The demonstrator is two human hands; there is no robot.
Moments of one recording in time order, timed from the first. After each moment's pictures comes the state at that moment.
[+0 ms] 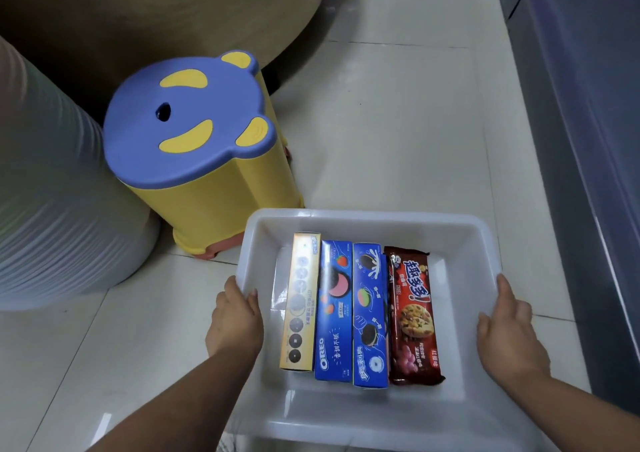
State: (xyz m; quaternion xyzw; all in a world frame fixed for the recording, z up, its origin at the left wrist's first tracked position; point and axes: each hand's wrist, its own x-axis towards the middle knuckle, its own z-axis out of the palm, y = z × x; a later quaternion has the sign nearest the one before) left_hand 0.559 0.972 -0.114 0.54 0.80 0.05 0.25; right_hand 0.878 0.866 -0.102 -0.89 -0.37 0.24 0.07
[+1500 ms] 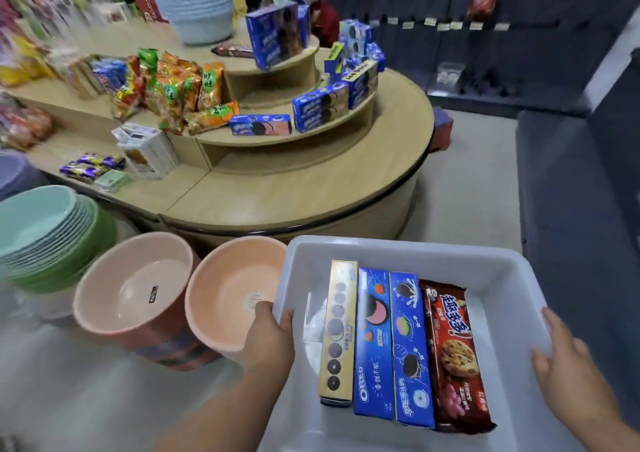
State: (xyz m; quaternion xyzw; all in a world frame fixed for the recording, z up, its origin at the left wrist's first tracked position) left_hand 0.412 0.995 0.591 0.45 0.81 0.23 0.30; right_hand 0.773 0.947 0.587 -0.84 -0.48 0.18 0.16
